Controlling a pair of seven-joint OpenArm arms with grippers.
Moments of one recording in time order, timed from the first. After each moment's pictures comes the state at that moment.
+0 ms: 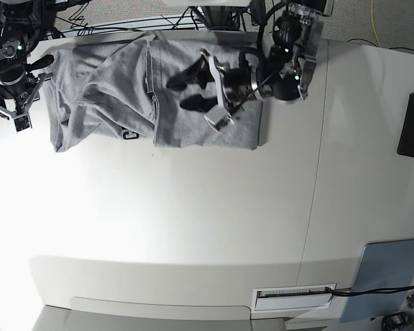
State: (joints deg) left arm 9.5 -2.2 12.2 97.9 -40.3 -42.9 53.1; right arm -29.6 27.4 27.5 119.2 -3.9 19.6 -53.9
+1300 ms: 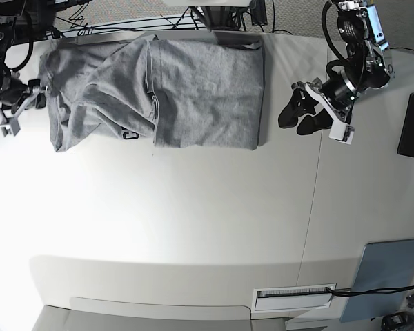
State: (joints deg) left arm 15.3 -7.6 -22.1 97.8 -46.4 -42.9 51.4; right arm -17.7 36.0 27.5 85.0 39.4 27.2 -60.3
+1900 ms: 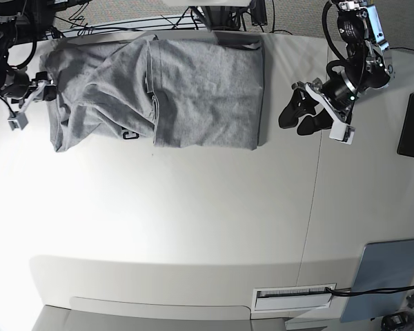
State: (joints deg) left arm 15.3 -7.6 -22.1 97.8 -46.4 -42.9 51.4; right arm -17.7 36.0 25.4 82.9 44.9 29.5 -63.6
